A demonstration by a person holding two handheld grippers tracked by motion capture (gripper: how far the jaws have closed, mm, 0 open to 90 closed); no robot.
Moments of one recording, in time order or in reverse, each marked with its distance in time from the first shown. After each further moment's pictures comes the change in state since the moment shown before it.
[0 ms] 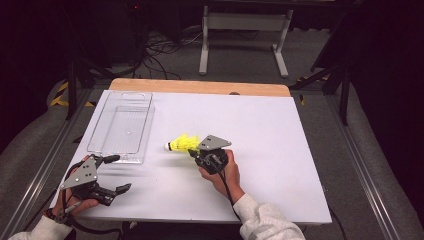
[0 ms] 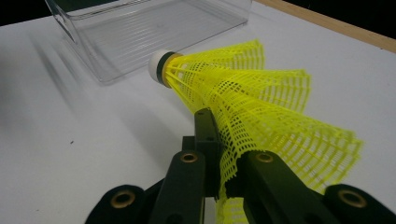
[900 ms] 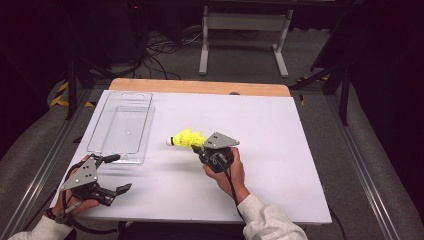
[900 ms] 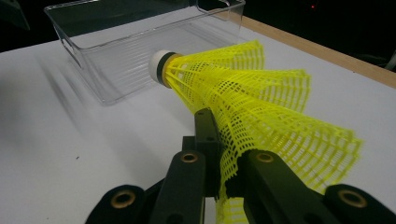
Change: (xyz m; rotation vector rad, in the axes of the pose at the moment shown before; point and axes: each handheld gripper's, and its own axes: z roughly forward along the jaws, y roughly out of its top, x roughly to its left) left arm -0.003 0.002 -0.002 -0.010 0.011 0.016; right arm -0.004 0.010 -0.021 -0.068 -0.017 -0.004
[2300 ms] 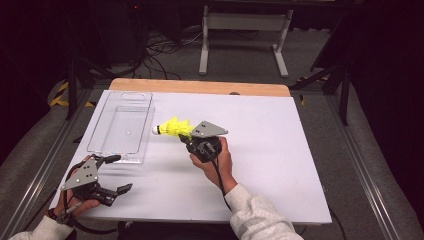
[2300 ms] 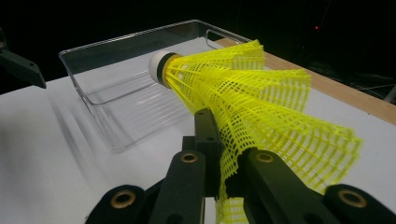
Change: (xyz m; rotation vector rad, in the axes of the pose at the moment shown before) left arm -0.001 -0.001 0.003 -0.006 -0.006 -0.014; right arm 0.010 0.038 0.021 -0.062 0.022 -0.002
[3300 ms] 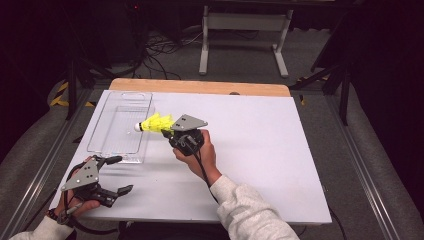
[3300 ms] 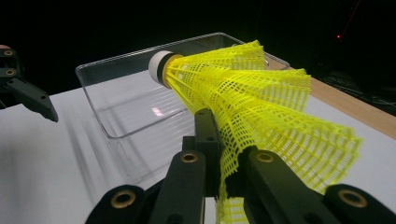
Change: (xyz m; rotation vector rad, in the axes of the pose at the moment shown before) left arm -0.002 0.000 0.001 -0.006 -0.019 -0.007; right arm 0.016 0.023 0.038 -0.007 0.062 -0.043
